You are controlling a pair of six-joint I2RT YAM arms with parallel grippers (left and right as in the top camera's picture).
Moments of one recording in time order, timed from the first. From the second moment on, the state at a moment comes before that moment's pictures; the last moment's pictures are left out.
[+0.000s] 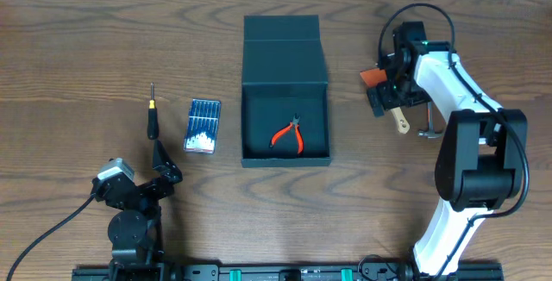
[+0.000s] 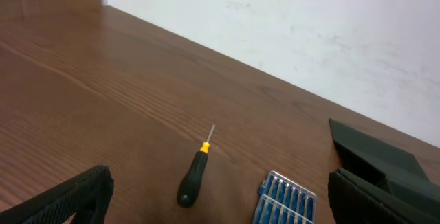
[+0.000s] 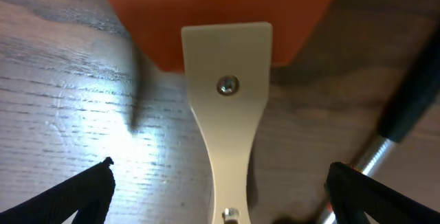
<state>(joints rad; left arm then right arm) -0.01 0.01 0.07 -0.20 -0.24 -0.35 0.04 2.04 1.46 -0.90 0.11 -0.22</state>
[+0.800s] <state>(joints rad) -0.01 0.01 0.07 -0.20 -0.24 -0.35 0.02 2.03 1.35 -0.76 0.04 -0.25</state>
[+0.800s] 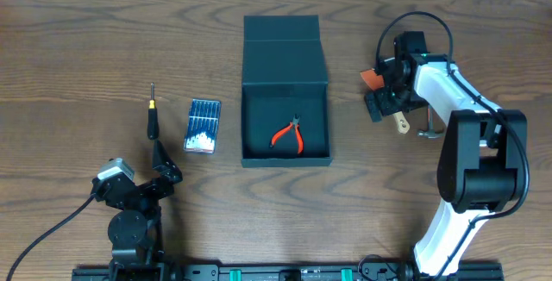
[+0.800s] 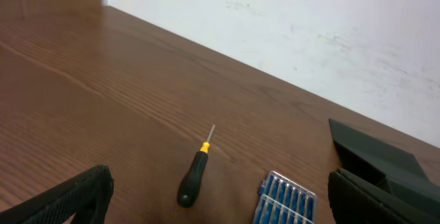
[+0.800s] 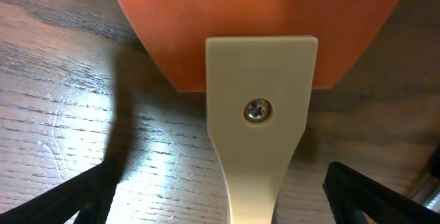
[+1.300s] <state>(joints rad) -0.01 0.01 0.07 -0.20 -0.24 -0.35 -0.03 2.03 1.34 -0.76 0.05 -0.18</state>
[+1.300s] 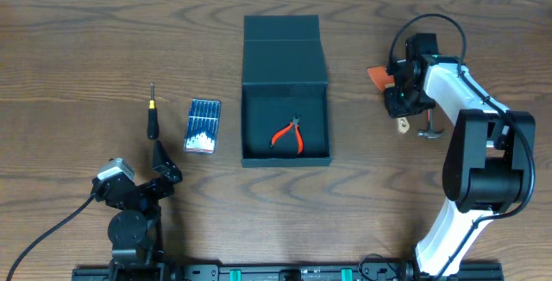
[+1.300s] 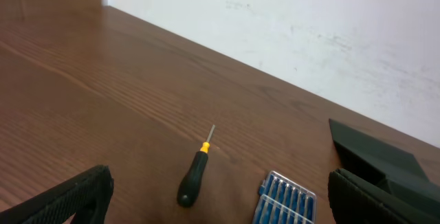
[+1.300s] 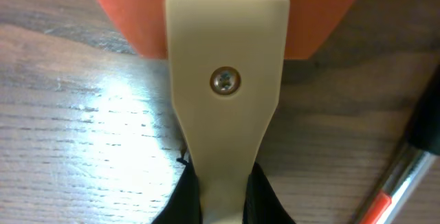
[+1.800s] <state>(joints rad) -0.01 0.01 0.07 -0.20 -0.24 -0.35 -0.03 2.03 1.34 -0.76 0.05 -0.18</state>
